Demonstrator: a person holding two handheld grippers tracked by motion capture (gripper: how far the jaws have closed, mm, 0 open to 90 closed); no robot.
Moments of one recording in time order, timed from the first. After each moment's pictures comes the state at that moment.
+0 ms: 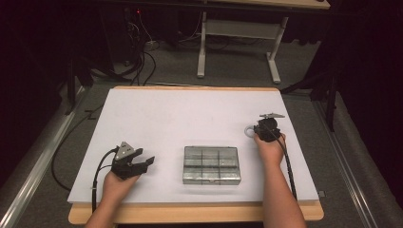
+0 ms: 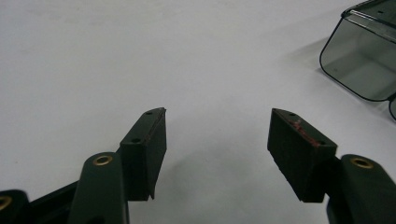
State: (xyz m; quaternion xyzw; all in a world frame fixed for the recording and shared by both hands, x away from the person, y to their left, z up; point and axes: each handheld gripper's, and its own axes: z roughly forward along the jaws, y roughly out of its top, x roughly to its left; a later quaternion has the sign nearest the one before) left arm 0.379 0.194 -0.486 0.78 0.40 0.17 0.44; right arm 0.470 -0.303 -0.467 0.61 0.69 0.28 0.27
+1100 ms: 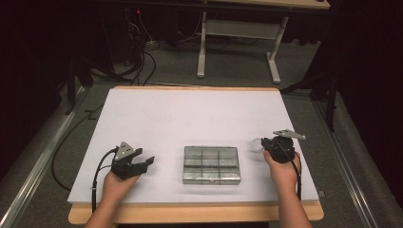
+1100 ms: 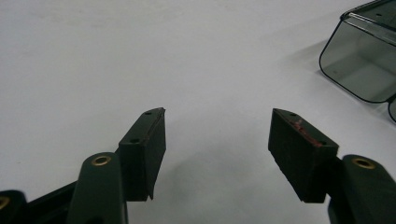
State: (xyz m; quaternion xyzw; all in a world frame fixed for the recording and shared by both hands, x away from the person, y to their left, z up) left arm 0.378 0.194 -0.486 0.78 0.40 0.18 0.45; right arm 0.374 -0.309 -0.438 0.59 0.68 0.34 0.26
